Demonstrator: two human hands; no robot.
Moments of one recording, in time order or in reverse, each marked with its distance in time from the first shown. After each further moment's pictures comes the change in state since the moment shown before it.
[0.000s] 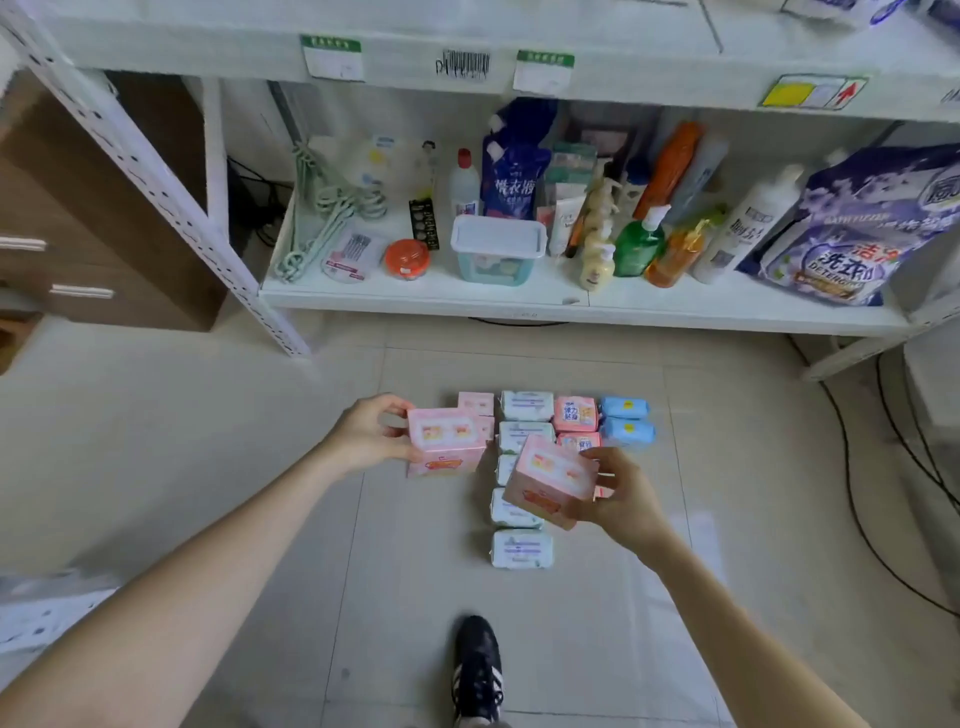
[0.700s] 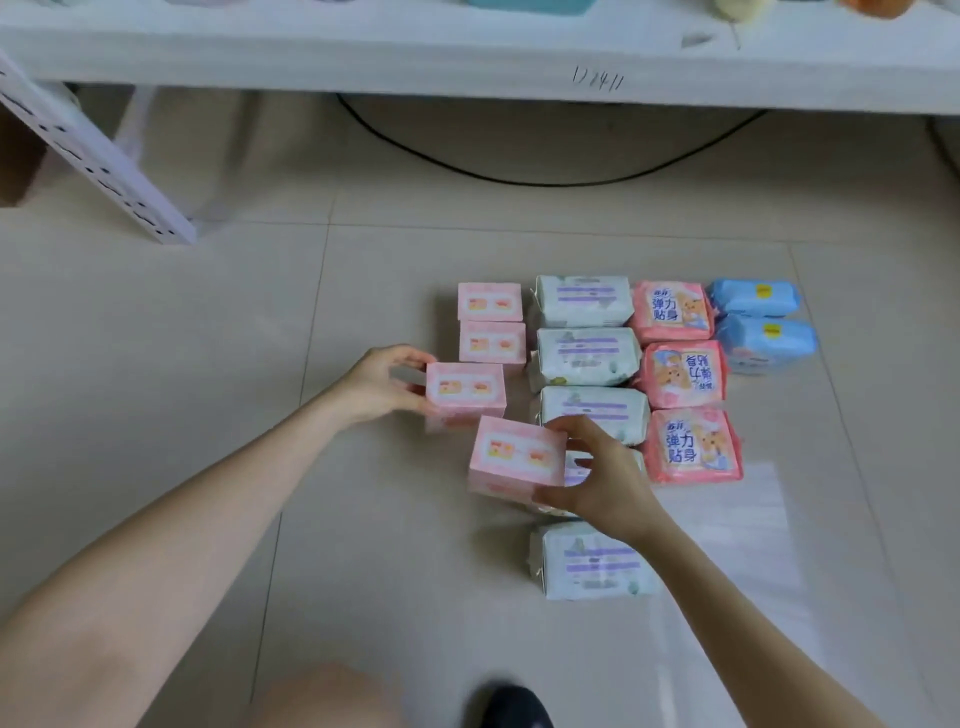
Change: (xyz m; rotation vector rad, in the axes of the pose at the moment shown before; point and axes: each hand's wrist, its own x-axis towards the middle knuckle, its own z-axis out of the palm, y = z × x) left_hand 0.307 -0.305 0.113 -0.006 -0.156 0.052; right_hand 0.225 0.293 0.193 -0.239 -0.086 -0.189
